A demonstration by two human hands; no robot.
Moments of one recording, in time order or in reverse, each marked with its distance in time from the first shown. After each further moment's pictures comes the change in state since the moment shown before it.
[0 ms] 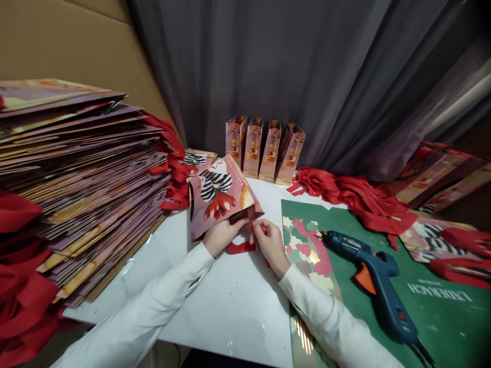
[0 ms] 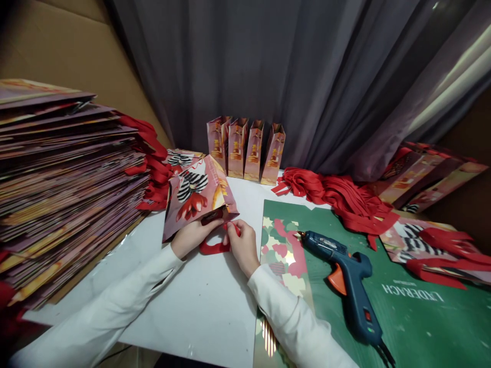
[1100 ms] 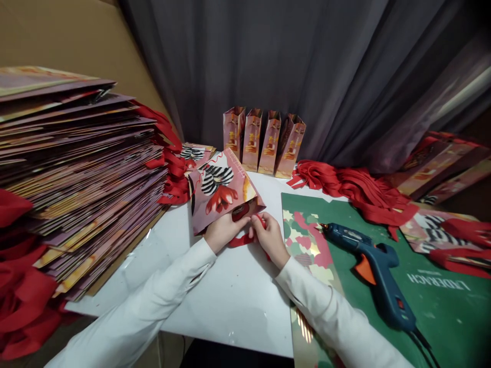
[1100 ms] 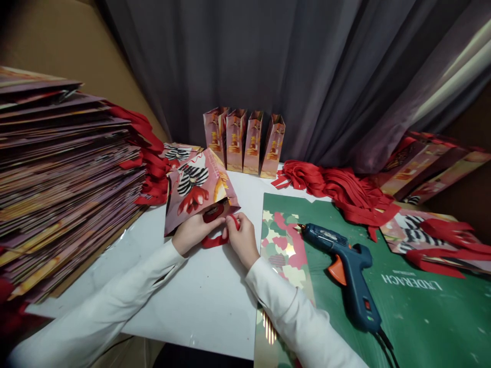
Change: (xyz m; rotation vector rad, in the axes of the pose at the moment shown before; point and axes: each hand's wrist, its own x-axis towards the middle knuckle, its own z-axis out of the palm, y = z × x) left_hand -0.007 0.007 0.001 -0.005 -0.090 0.018; right_hand 0.000 0.004 0.002 -0.018 0.003 -0.045
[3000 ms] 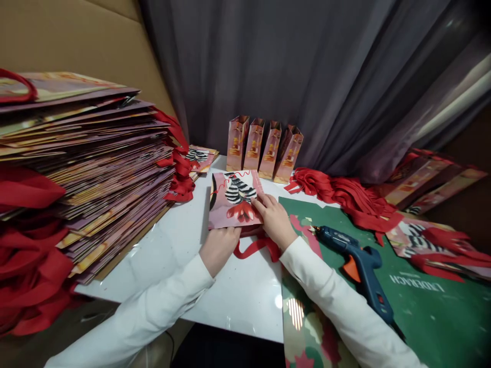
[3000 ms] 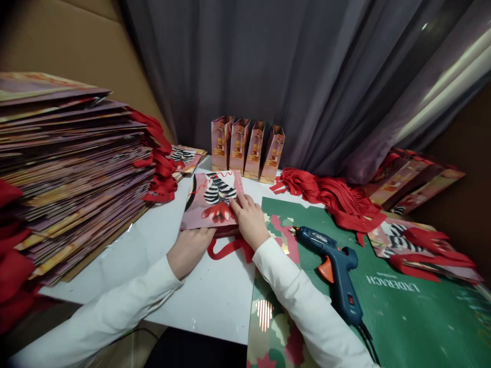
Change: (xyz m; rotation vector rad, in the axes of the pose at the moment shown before) left_hand -0.045 -0.019 0.016 0.584 0.130 0.438; right_hand 0.023 -0.046 -0.036 -1.336 -0.228 -0.534
